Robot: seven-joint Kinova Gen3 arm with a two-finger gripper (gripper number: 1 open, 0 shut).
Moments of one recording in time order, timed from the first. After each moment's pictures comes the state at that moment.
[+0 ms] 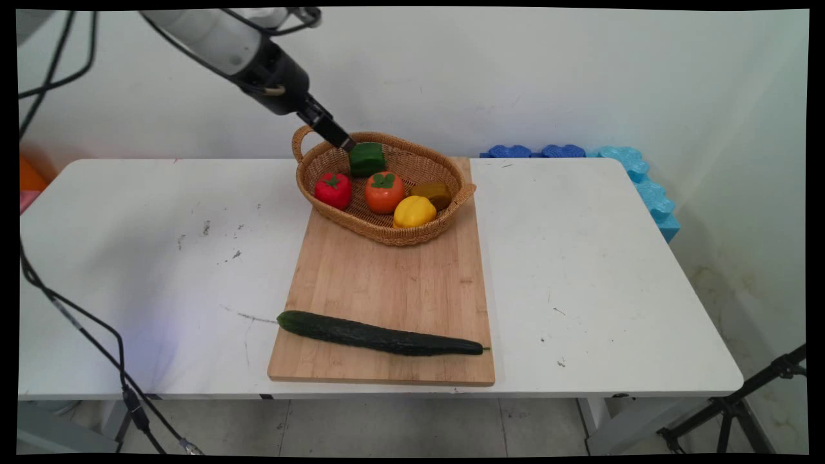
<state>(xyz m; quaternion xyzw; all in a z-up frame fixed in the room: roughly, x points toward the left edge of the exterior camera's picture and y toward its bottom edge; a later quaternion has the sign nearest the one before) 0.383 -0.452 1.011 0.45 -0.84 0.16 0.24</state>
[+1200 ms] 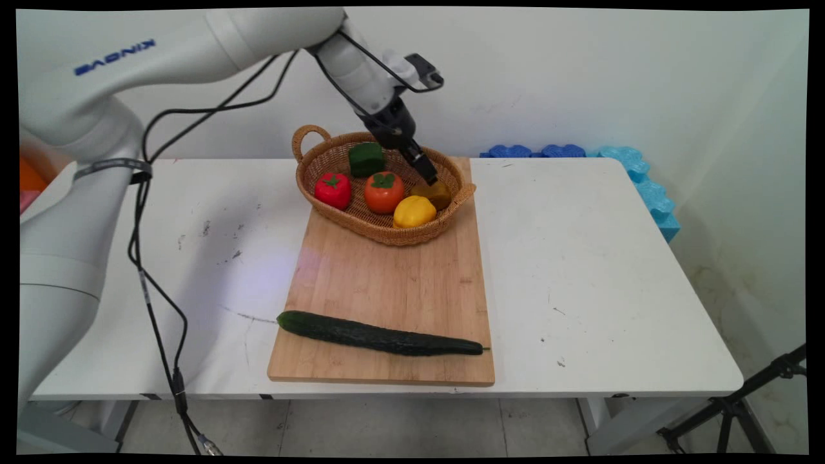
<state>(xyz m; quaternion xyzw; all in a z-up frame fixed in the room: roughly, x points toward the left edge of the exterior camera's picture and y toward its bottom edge) 0.279 -0.606 0.897 0.41 -0.88 0.10 0.21</state>
